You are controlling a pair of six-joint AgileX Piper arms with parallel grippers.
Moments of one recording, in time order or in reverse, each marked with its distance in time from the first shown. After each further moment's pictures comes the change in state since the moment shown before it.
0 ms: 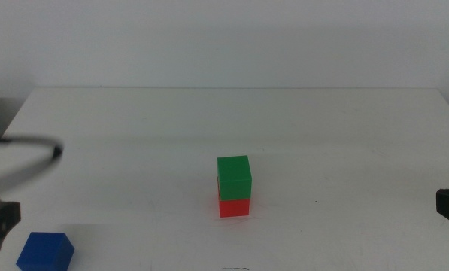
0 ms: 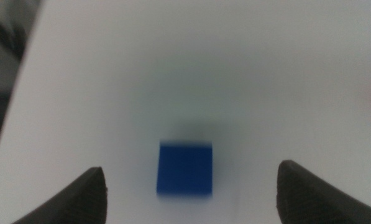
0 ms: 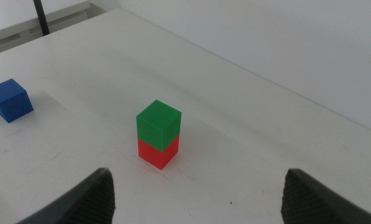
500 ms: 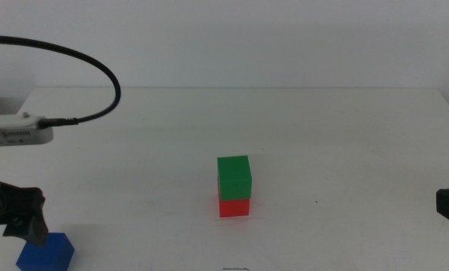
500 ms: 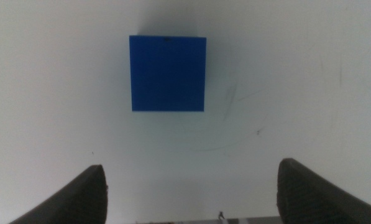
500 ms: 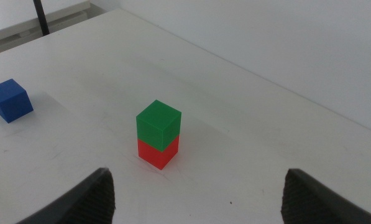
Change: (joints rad) left arm 0.000 0.573 -0.341 -0.019 0.466 0.026; right arm 0.000 0.000 0.000 0.000 0.000 0.000
